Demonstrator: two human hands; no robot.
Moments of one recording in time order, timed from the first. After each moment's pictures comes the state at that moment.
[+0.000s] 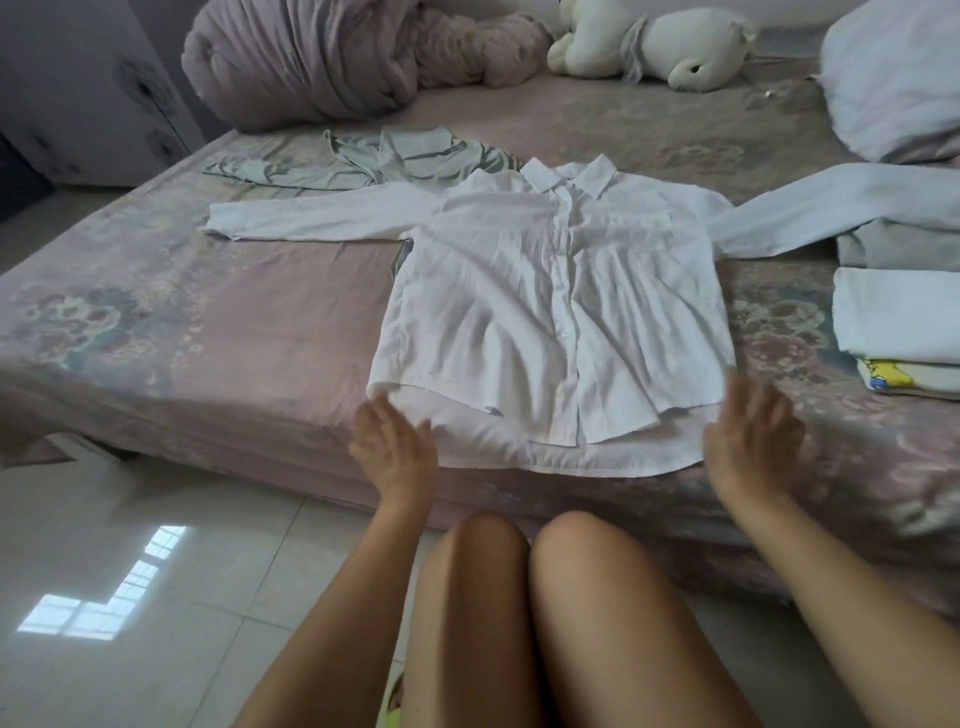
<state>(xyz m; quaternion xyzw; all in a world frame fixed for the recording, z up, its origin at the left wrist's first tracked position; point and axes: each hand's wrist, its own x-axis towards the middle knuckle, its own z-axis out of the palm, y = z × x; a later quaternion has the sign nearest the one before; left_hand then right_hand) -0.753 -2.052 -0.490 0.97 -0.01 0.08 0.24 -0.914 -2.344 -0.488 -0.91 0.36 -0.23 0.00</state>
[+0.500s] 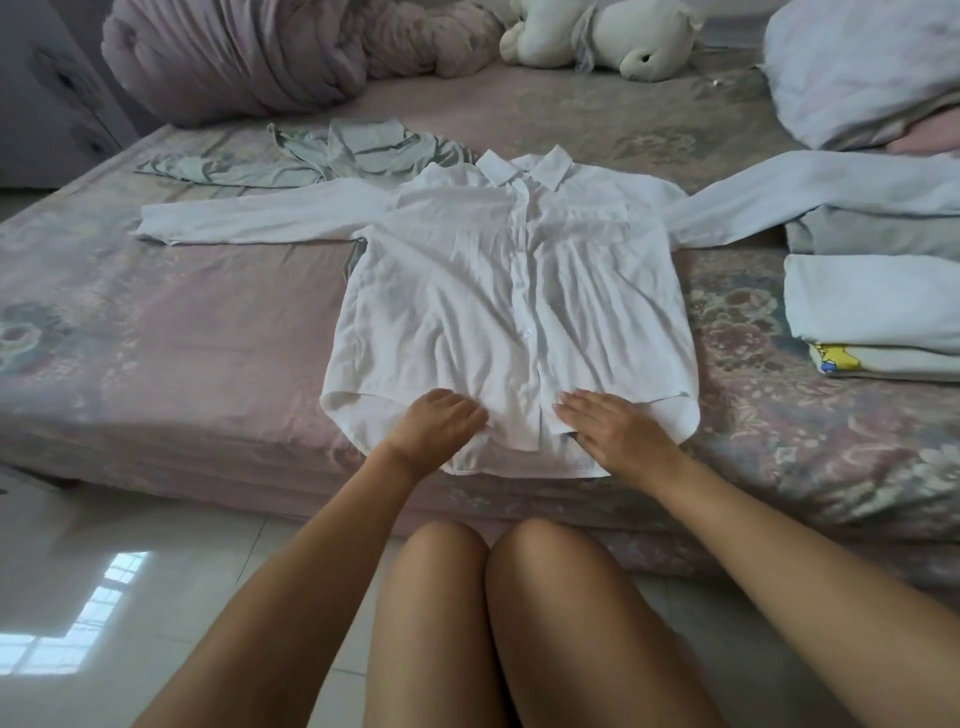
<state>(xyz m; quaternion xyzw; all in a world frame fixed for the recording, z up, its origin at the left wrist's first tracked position) -0.710 -2.106 -0.494 0.70 -0.66 0.26 0.06 -0.876 -2.329 -0.503 -0.98 -0.10 -0.19 0.03</state>
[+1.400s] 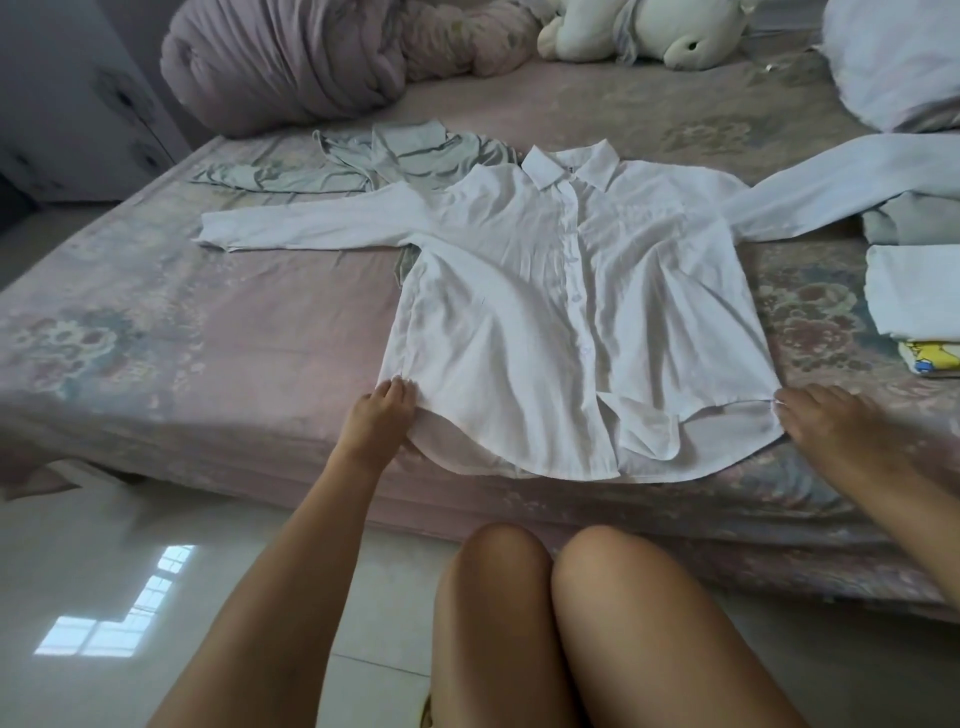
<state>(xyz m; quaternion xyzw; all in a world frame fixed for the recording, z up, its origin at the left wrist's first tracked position) -0.652 -2.005 -0.490 0.89 -0.44 0.06 -0.12 -0.942 -2.421 -0.508 -0.96 0.17 -0.21 -0.07</state>
